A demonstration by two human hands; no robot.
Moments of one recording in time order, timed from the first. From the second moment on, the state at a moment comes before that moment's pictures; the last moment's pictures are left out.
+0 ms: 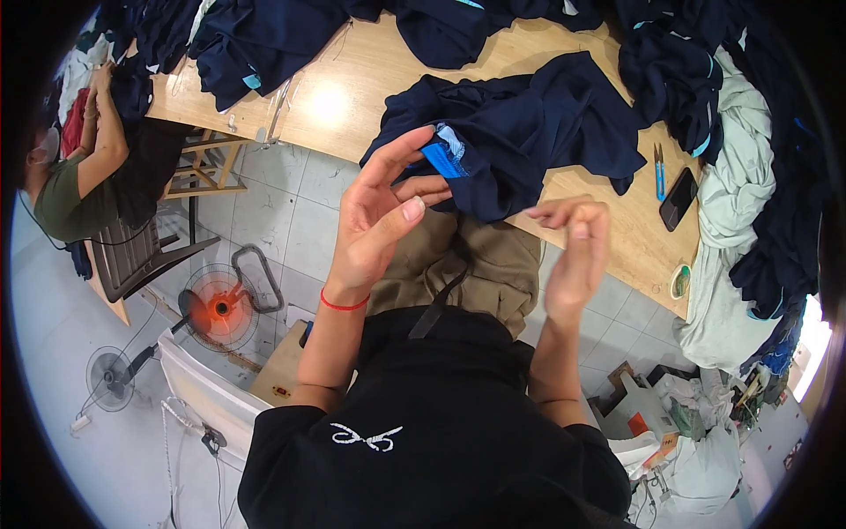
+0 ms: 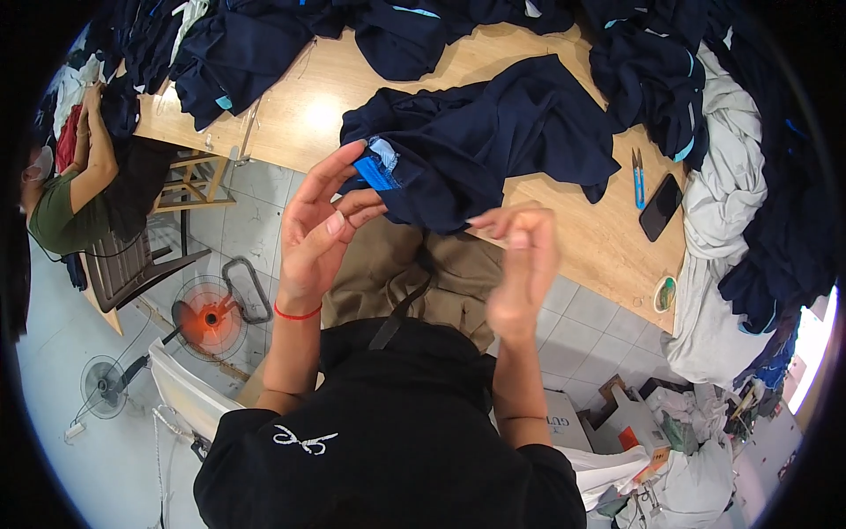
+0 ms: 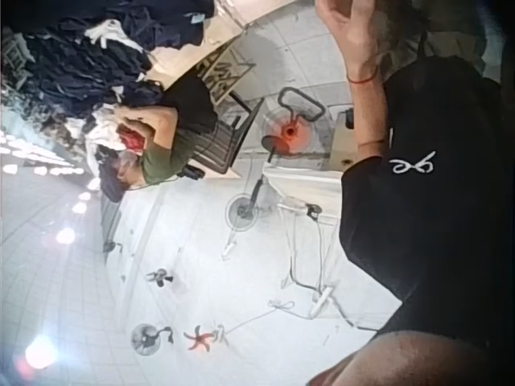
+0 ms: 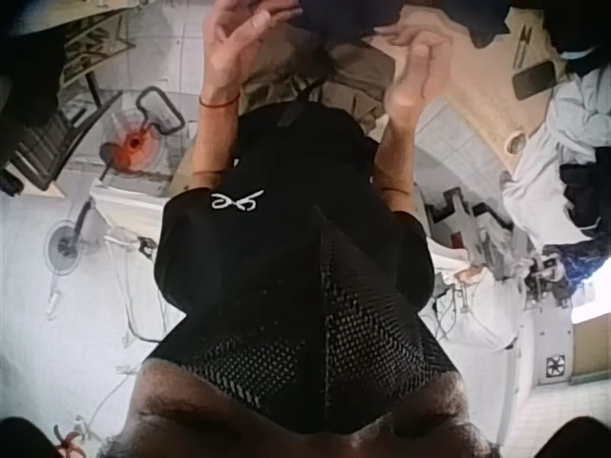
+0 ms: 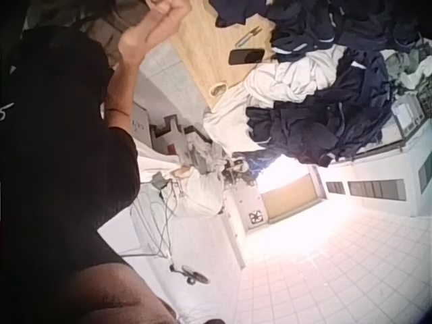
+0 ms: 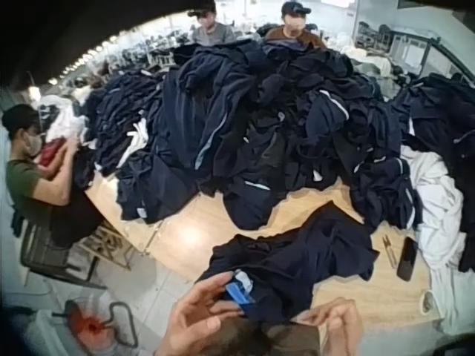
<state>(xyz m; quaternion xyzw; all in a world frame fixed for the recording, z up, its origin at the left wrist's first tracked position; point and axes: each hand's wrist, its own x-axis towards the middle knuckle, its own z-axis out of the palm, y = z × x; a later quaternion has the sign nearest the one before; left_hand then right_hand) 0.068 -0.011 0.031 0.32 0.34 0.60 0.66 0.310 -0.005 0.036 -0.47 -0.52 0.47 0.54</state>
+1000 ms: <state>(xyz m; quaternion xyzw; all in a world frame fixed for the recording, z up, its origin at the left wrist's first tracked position) 0.089 0.008 -0.002 0.29 0.46 0.64 0.54 0.420 0.088 -0.031 -0.73 -0.60 0.03 0.33</state>
